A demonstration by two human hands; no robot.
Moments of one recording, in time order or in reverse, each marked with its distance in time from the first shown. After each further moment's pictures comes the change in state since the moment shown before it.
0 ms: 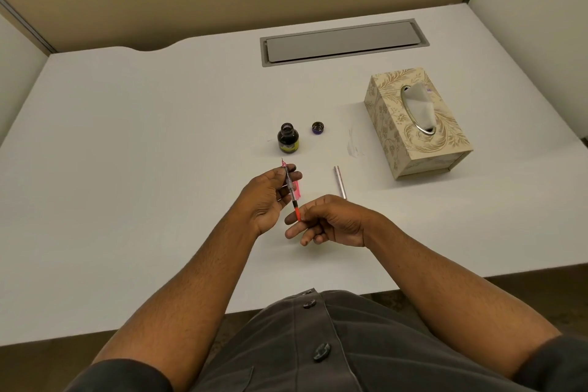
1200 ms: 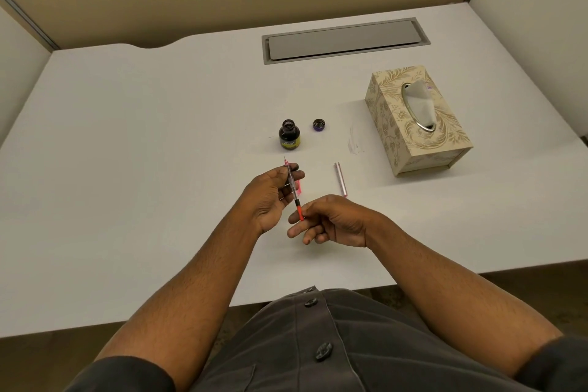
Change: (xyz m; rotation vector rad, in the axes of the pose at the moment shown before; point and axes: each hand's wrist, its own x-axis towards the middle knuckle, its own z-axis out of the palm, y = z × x) left_hand -0.011 -0.003 0.001 -0.013 -0.013 0.003; right_hand -0.007 0.005 0.006 0.062 0.000 0.024
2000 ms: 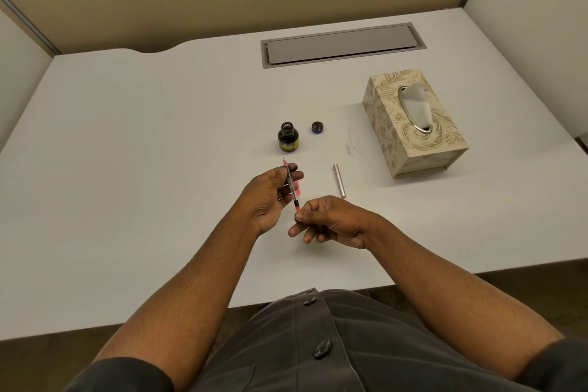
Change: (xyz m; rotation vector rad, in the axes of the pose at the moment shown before) left_hand 0.000 0.000 -0.003 0.030 -0.032 0.034; right_hand -0.003 0.001 0.002 -0.099 0.066 -0.079
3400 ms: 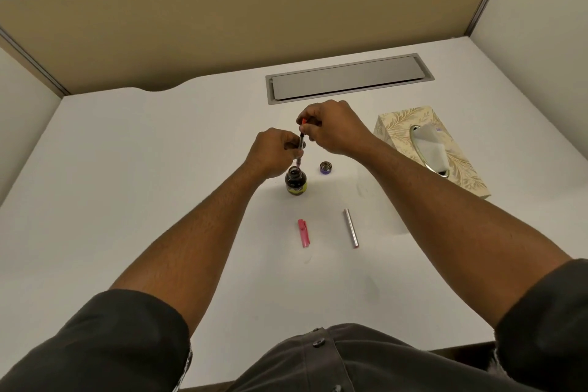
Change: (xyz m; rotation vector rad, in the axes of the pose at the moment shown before) left_hand 0.092 0.129 0.035 1.126 0.060 0.462; right_hand 0.069 -0.197 -0.055 -1.015 0.656 -0.544
